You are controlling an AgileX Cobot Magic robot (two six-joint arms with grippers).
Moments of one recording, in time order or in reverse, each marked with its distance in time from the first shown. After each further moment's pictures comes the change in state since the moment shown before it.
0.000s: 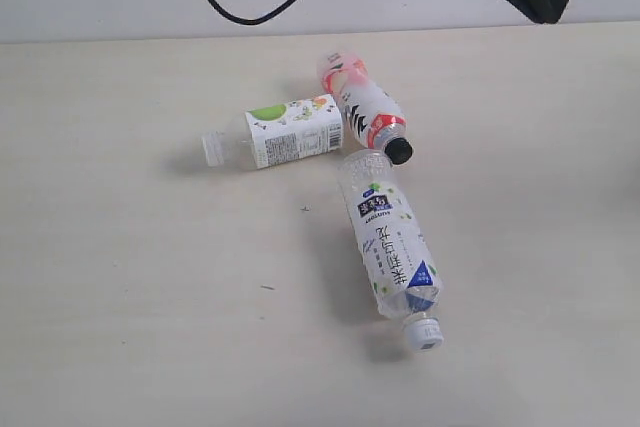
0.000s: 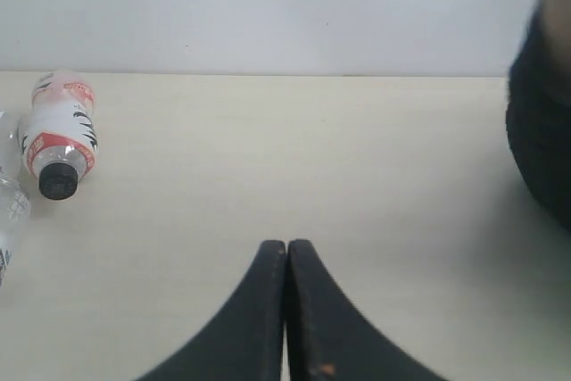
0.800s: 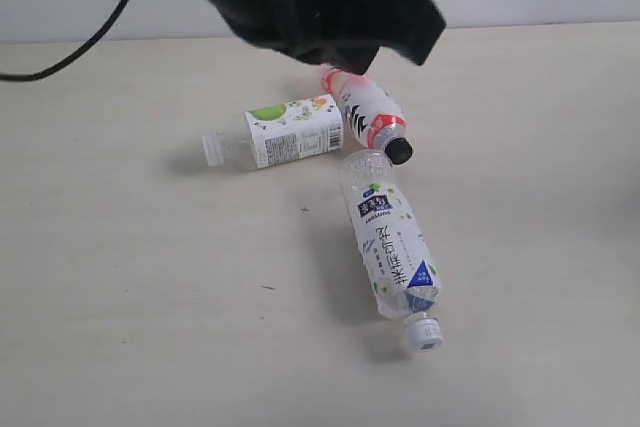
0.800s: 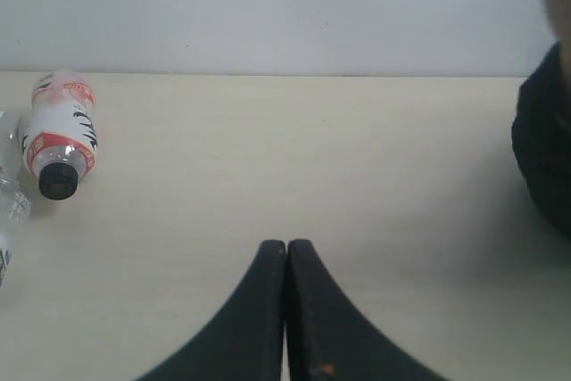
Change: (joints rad) left arm 0.012 -0.529 0.850 0.222 -0.414 0.058; right arm 0.000 0.000 0.000 0.000 0.000 0.000
